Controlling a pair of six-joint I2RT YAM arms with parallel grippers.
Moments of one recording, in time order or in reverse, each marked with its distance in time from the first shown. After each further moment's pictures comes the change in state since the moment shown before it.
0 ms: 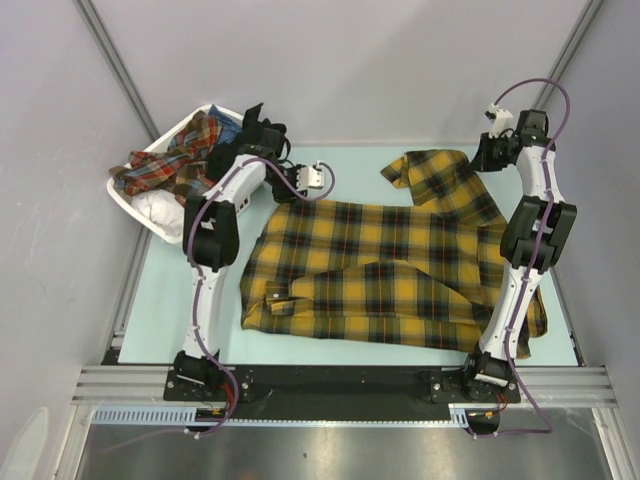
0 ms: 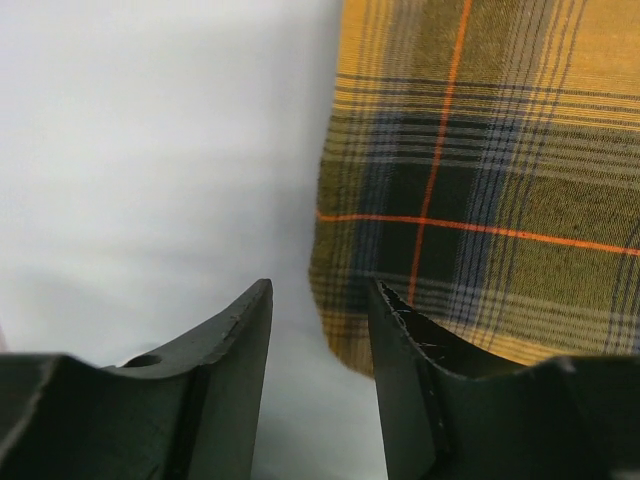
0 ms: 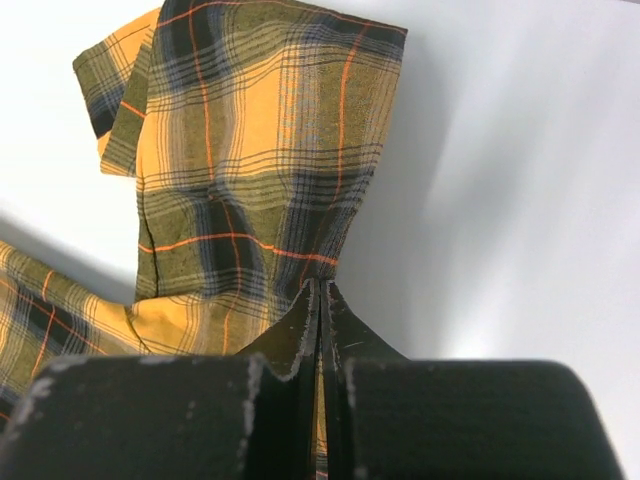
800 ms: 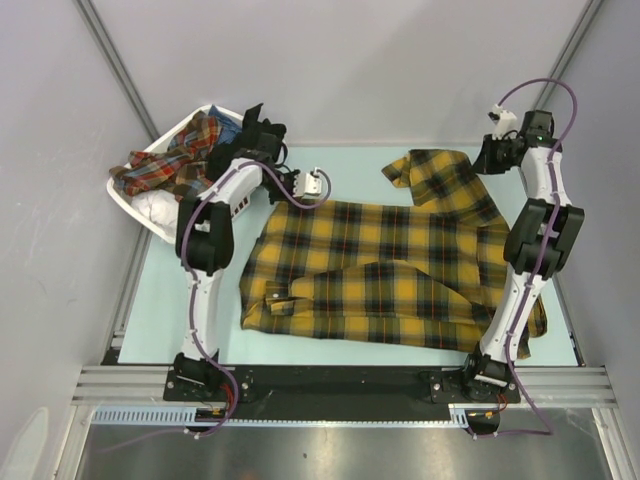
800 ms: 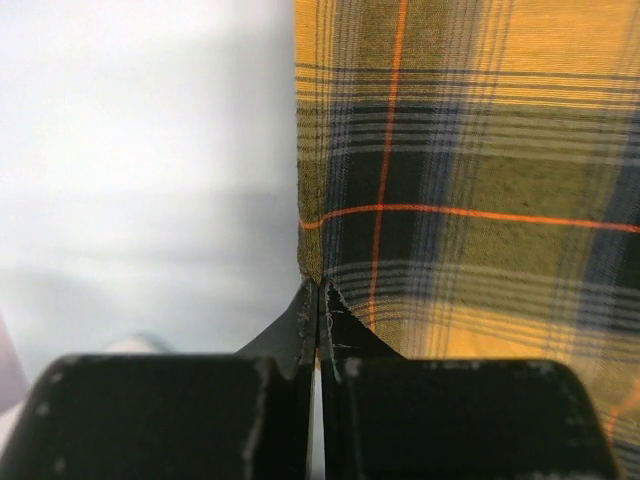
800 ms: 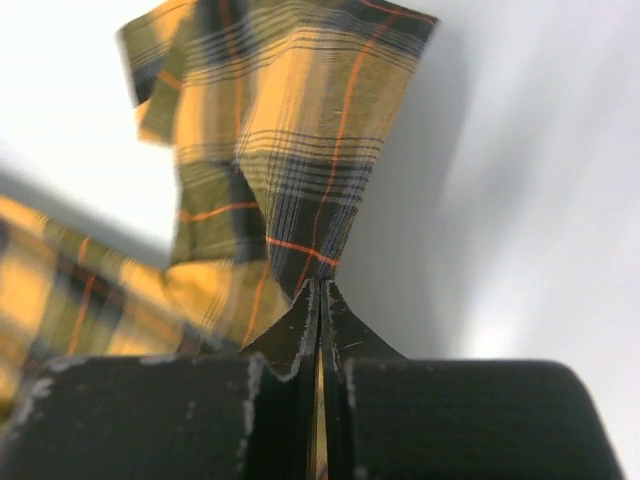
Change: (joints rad) left arm 0.004 -0.043 -0.092 0.012 0.002 0.057; right arm -0.011 -0.069 -0.069 -0.026 -0.020 0.001
